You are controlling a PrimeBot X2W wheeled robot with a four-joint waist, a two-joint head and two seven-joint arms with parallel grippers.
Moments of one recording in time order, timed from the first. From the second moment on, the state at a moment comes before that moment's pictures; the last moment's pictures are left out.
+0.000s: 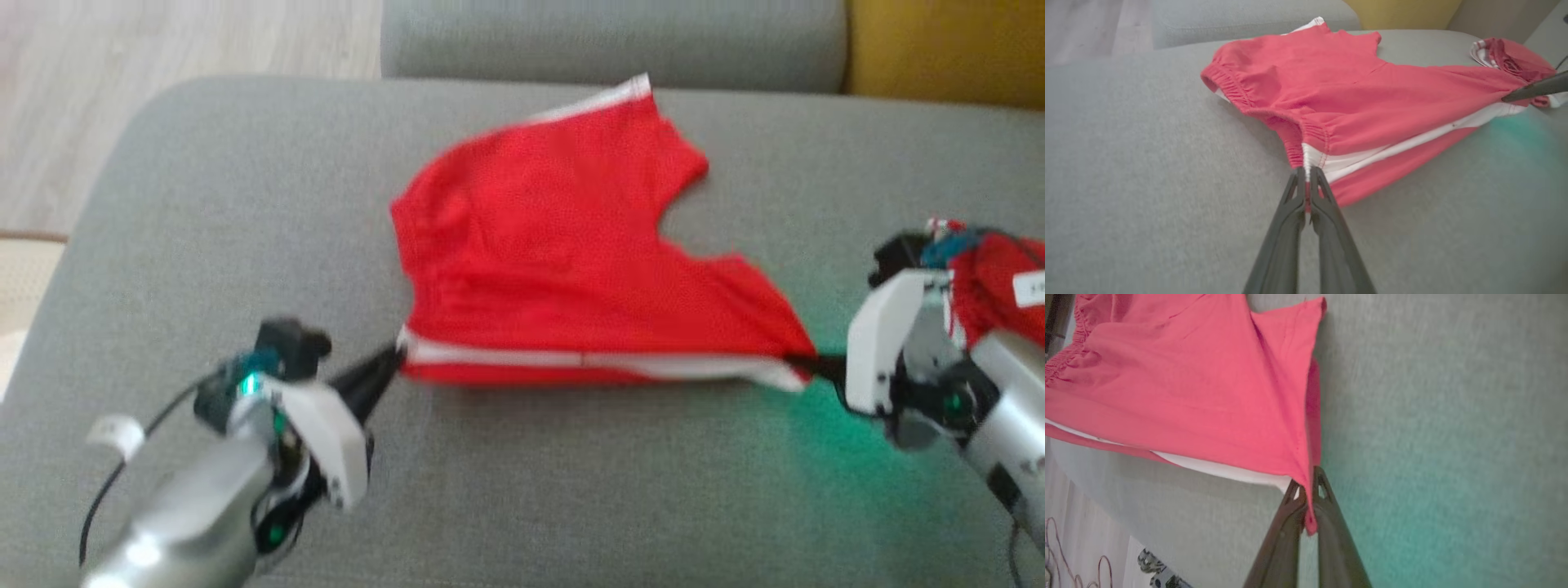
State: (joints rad) left arm -0.59 0.40 -1.06 0.65 -0.84 -0.13 -0.21; right arm -0.68 -0.55 0.90 0.71 1.24 0.13 0.61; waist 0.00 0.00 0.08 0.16
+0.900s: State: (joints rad) left arm -0.35 0.67 -1.02 0.02 -0.99 0.02 -0.05; right arm -0.62 -0.69 0.78 0.52 1.38 0.13 0.91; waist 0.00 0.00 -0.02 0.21
